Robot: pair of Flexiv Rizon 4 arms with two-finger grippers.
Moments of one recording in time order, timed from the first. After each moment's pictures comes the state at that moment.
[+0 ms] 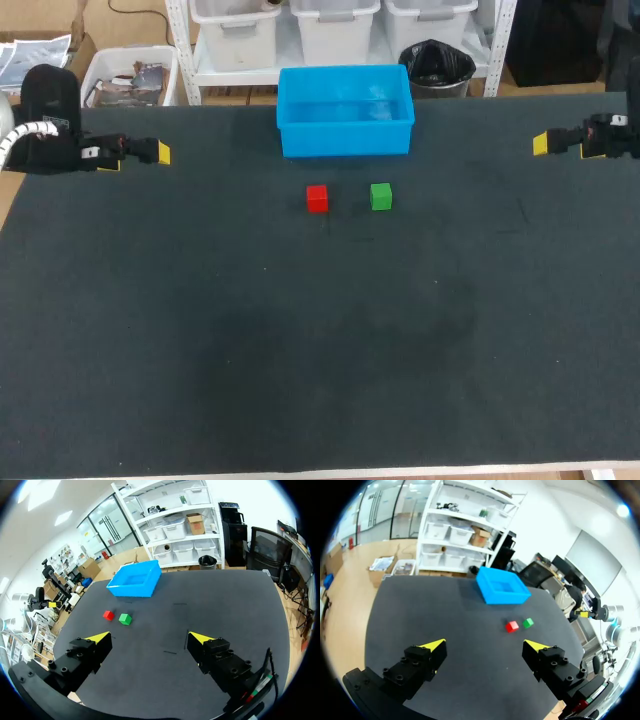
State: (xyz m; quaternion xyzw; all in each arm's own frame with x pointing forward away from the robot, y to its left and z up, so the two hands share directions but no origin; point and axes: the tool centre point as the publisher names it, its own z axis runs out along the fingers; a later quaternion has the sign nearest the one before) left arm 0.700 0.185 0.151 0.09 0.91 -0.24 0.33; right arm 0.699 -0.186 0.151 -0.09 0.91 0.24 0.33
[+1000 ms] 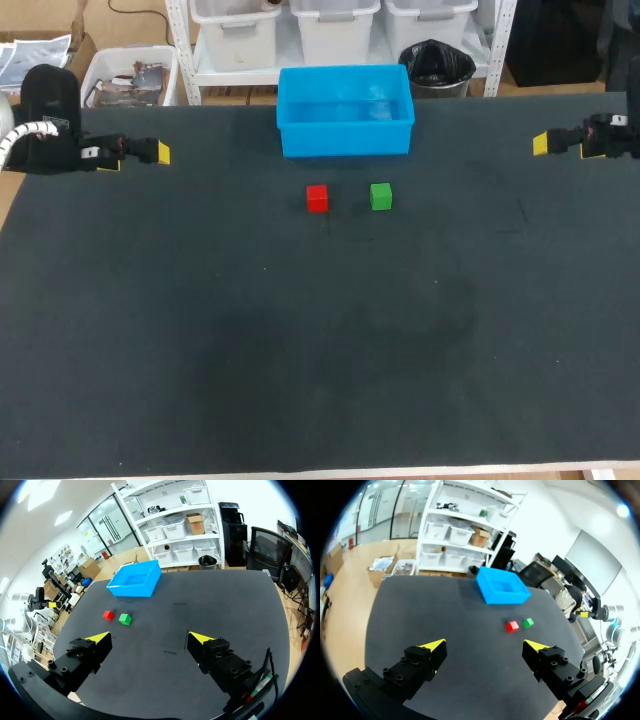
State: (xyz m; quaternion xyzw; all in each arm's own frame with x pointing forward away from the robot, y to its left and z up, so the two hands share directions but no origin) left arm 0.700 0.186 0.150 0.09 0.91 -0.24 0.33; right arm 0.699 -0.186 0.151 -0.09 0.91 0.24 0.33
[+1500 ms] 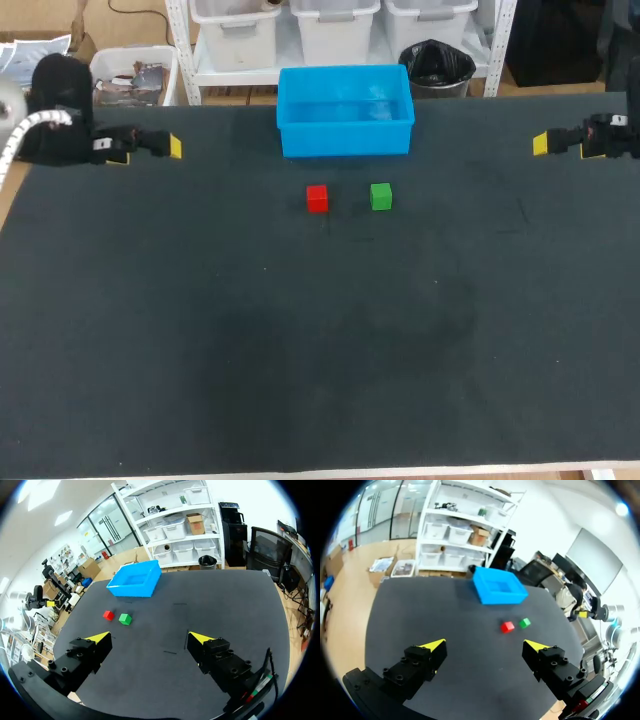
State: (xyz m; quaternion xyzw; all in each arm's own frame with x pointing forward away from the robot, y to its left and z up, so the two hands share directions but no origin) left arm 0.698 0.164 0.165 0.09 0.91 -0.23 0.32; right arm 0.699 -0.186 0.151 -0.09 0.91 0.24 0.33
